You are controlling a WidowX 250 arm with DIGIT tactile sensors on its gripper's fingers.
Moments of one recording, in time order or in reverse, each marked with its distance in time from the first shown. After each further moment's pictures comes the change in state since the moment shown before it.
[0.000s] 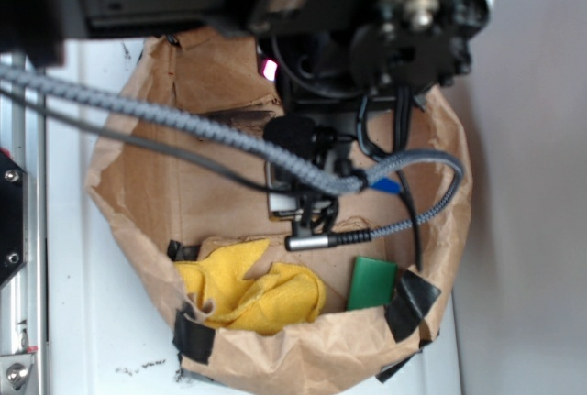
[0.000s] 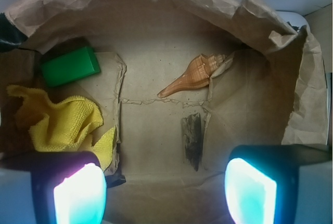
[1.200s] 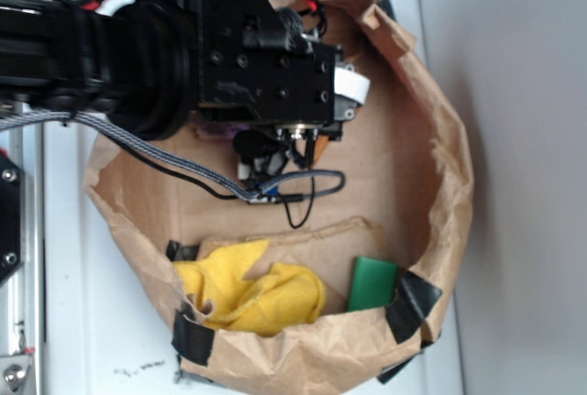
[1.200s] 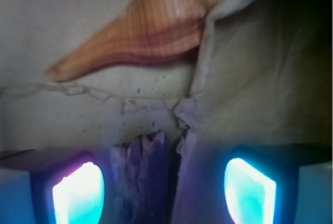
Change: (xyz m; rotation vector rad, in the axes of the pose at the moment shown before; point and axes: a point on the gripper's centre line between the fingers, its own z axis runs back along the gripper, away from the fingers) arm -0.005 0.038 -0.142 0.205 0.022 -0.053
